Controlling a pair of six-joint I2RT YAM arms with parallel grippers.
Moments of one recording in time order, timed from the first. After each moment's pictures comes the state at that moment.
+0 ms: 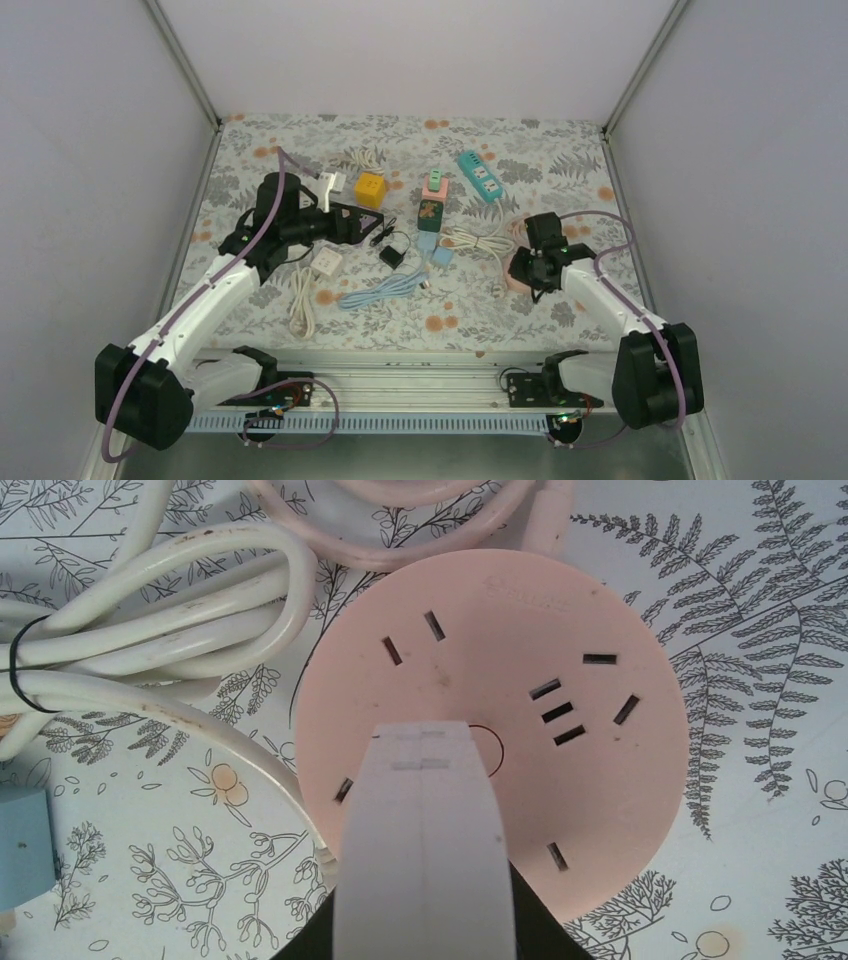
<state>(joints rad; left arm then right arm) -0.37 1.09 0.85 -0.25 0.61 -0.41 0.24 1.20 0.67 -0.65 0.05 0.66</state>
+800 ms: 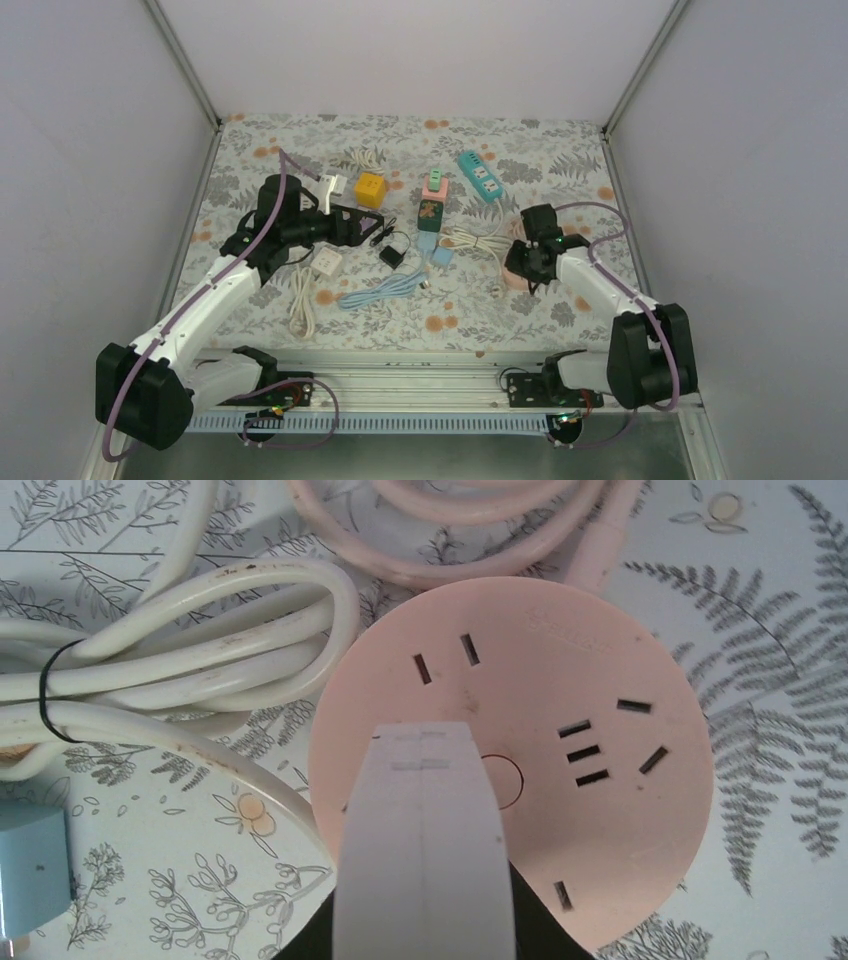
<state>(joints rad) -0.37 1.09 0.83 -0.22 0.62 -0.41 0.24 1.28 0.72 -0.63 0.04 0.63</state>
